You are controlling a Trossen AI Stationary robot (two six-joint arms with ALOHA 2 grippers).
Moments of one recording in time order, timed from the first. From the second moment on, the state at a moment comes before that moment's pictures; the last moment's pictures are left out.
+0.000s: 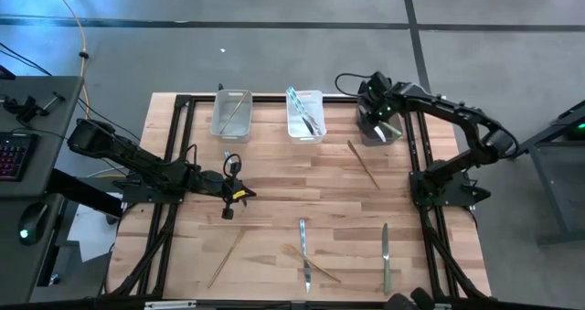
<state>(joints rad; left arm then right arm) -0.24 1.19 0.20 0.46 -0.19 0.08 -0.84 1.44 0.98 -0.76 0.05 0.03</state>
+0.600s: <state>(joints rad) -0.24 1.19 0.20 0.47 -0.19 0.08 -0.84 1.54 0.88 -0.63 0.11 0.04</state>
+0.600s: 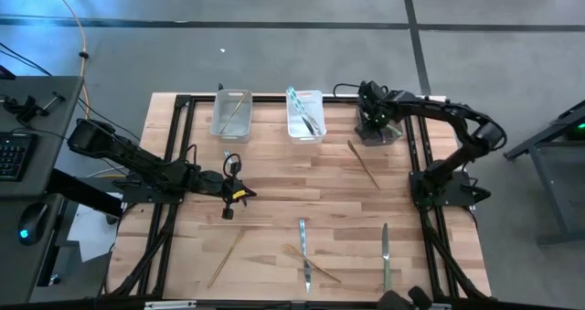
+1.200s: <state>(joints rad) -0.24 1.19 0.20 0.47 -0.19 0.08 -0.83 1.58 0.91 -0.67 0.16 0.00</state>
